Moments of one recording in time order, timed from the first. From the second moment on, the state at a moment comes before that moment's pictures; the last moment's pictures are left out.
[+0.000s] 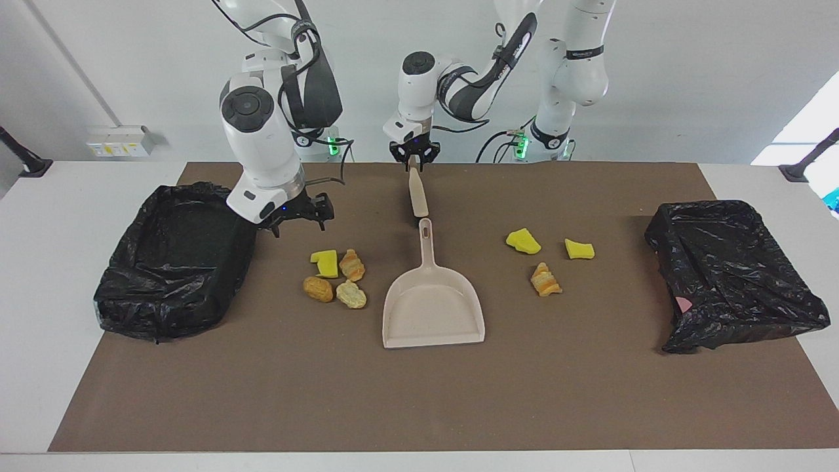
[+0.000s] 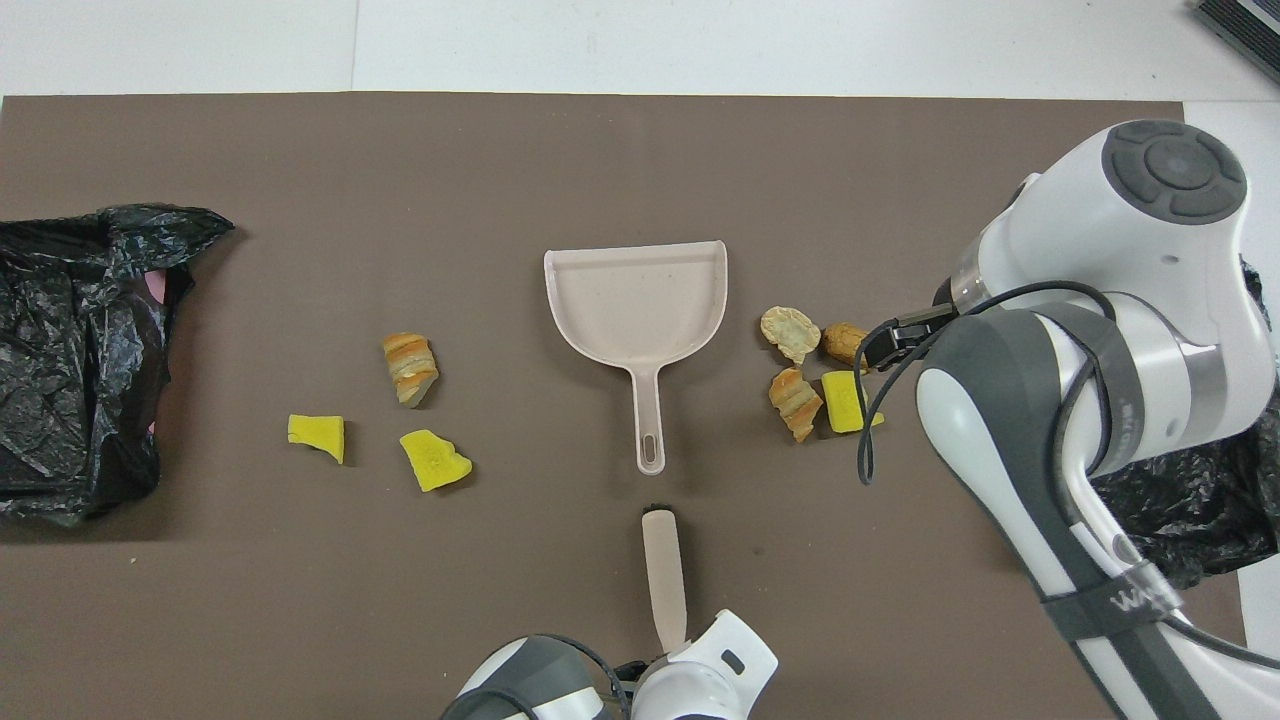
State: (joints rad) left arm -1.18 0.01 0.04 -2.30 -0.12 2.29 -0.98; right arm 0.26 0.15 -0.06 -1.73 0.00 1.76 0.02
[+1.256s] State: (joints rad) left arm -0.76 -0.13 0.05 -2.24 -0.11 1.96 -0.69; right arm 0.33 0.15 -0.06 -1.73 0.06 1.83 0.16
